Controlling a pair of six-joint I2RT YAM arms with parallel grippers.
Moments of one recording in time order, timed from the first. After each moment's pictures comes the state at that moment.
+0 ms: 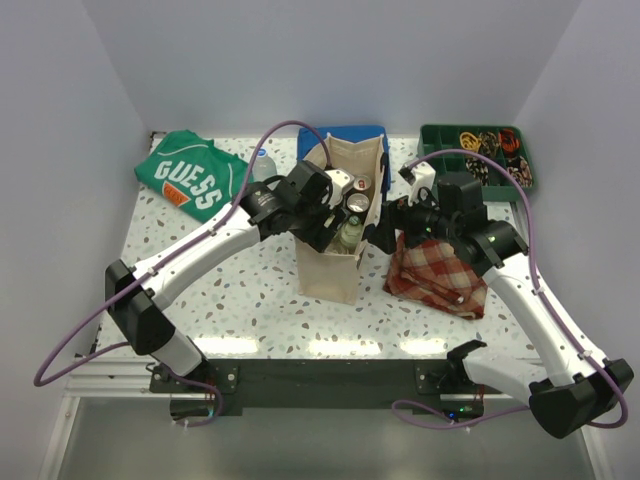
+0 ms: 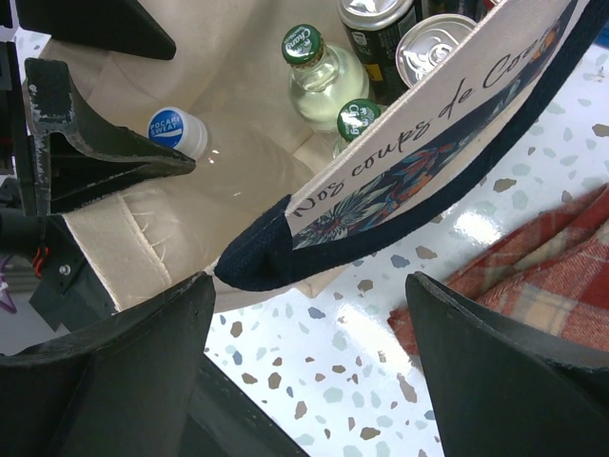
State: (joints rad) left arm -0.81 1.59 1.57 -0.89 -0.09 -0.09; right arm 0.43 1.07 1.15 -0.68 -0.33 0.15
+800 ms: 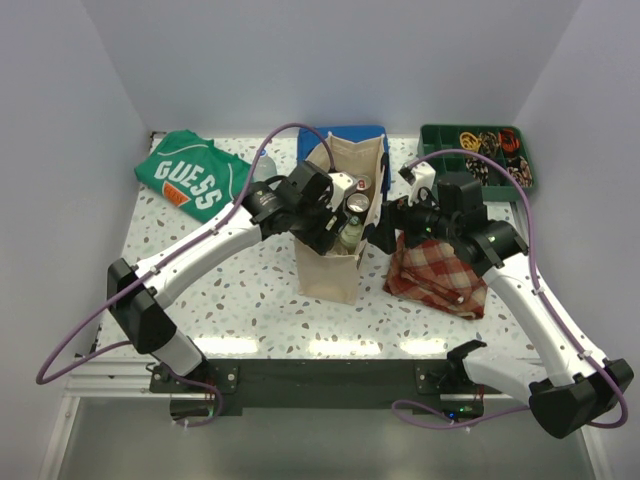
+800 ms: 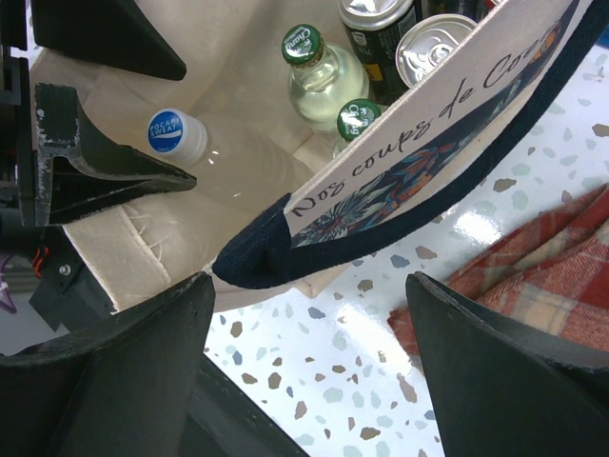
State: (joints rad) left arm -0.82 1.60 1.57 -0.89 -0.02 -0.08; right arm 0.43 1.07 1.15 -0.68 -0.33 0.15
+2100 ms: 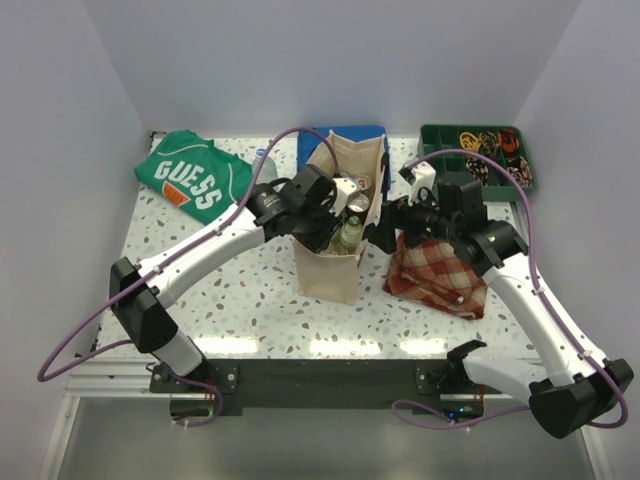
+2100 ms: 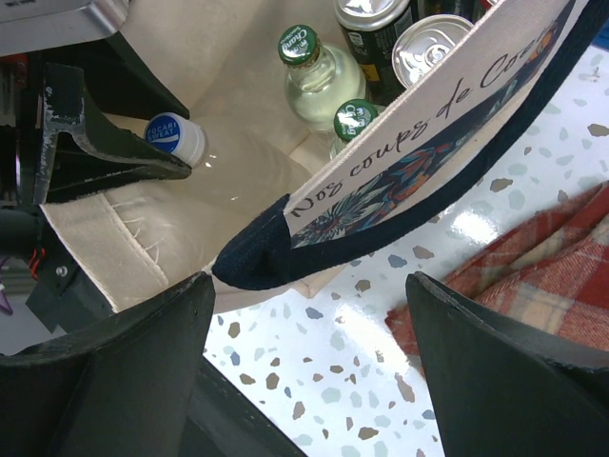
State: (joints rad) left arm -0.83 1.61 1.57 -0.91 0.00 -0.07; right arm 0.43 1.07 1.15 -0.68 -0.32 0.15
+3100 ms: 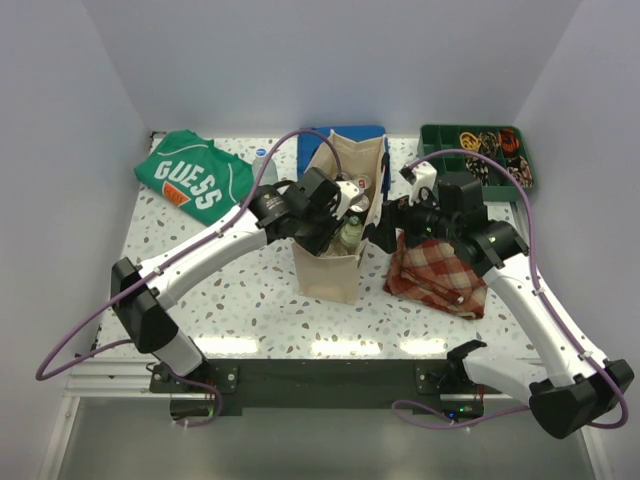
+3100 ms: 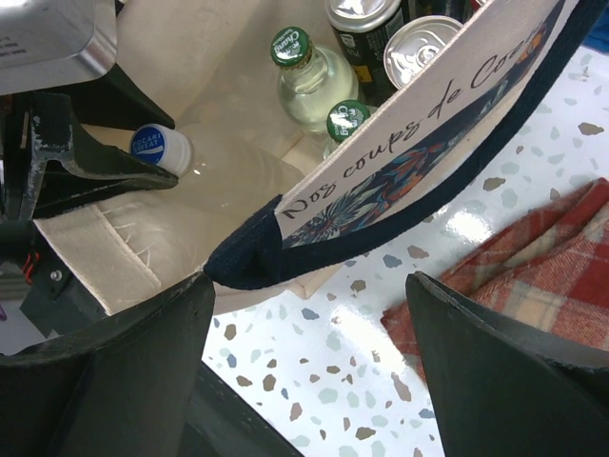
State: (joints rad) left arm -0.86 1.61 1.59 -0.95 -0.04 -0.08; right arm 0.43 1.07 1.15 -0.68 -0.31 0.15
